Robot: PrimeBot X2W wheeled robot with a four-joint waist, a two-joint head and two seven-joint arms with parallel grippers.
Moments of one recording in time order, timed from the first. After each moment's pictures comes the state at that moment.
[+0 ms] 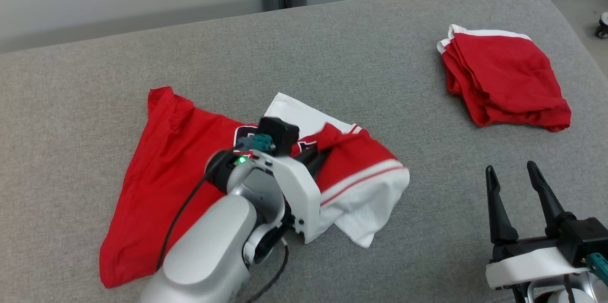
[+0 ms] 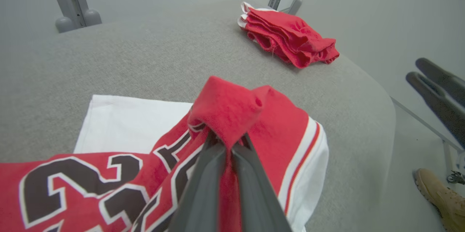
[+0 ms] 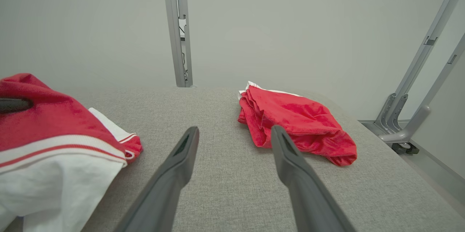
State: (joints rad) left arm -0.54 0.05 -0.68 0.39 -0.59 -0.03 0.25; right arm -0.05 -0.05 -0.02 0.12 0.06 0.13 -0.26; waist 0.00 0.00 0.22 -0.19
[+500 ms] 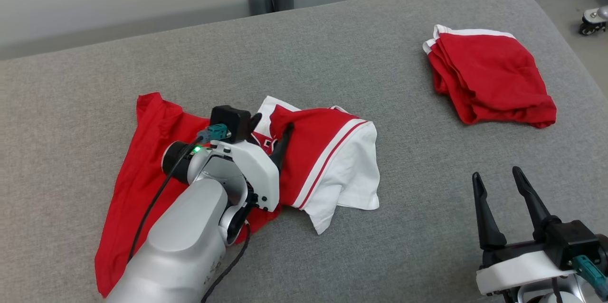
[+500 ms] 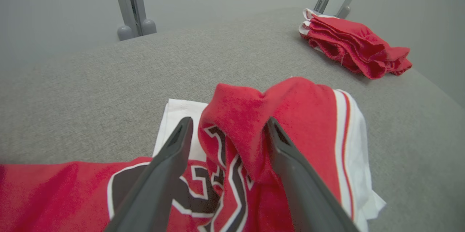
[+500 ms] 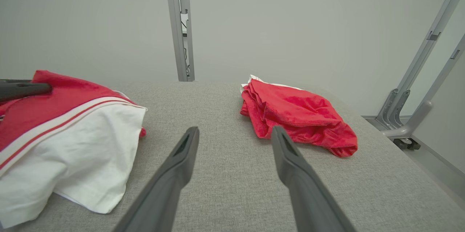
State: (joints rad) left arm -0.69 0.05 -0.65 0.78 -0.58 -0.03 -0.01; right arm -0.05 -0.05 0.02 0.14 0.06 0.13 -0.26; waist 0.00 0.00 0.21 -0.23
